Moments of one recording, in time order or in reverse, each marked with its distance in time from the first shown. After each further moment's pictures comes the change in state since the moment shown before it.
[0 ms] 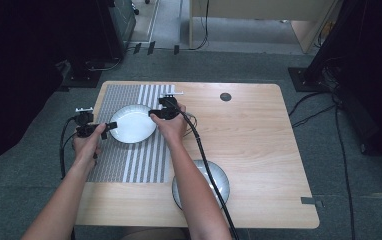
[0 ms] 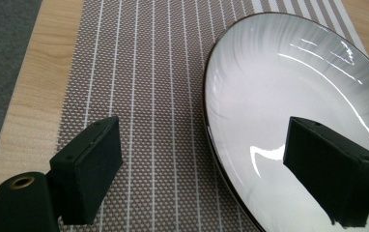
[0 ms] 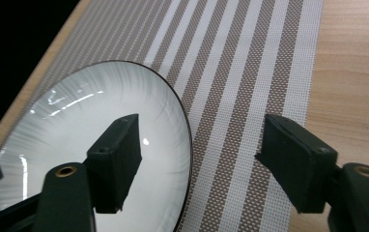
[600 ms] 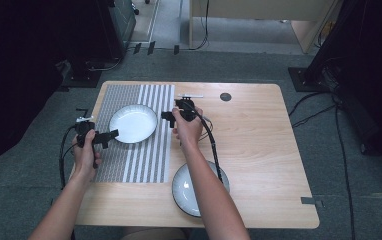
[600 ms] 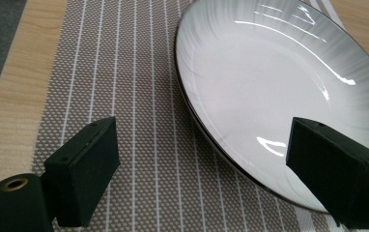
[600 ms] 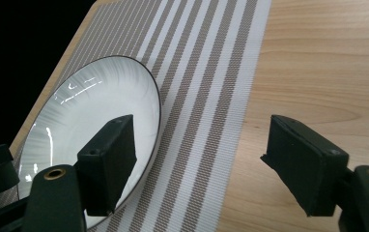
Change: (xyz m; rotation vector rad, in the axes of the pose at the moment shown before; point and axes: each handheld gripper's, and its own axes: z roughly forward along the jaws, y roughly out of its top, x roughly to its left) left arm -0.013 -0.031 -0.020 -0.030 -0.001 0.053; right arm -0.037 -0.008 -0.051 -0.001 0.059 0.058
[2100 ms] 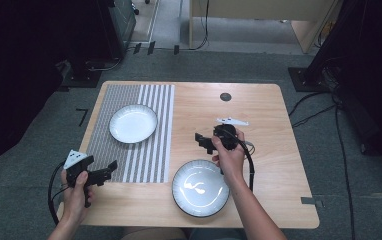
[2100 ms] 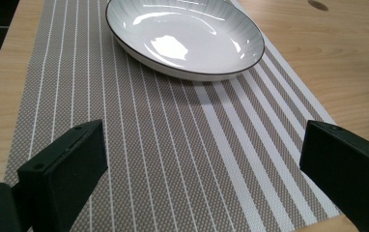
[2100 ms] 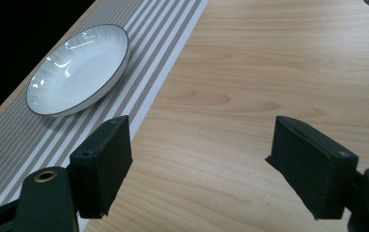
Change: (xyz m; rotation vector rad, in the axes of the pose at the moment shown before) left arm -0.033 -0.091 -0.095 -0.162 -0.087 0.150; right arm -0.063 -0.068 -0.130 -0.102 -0.006 -0.124
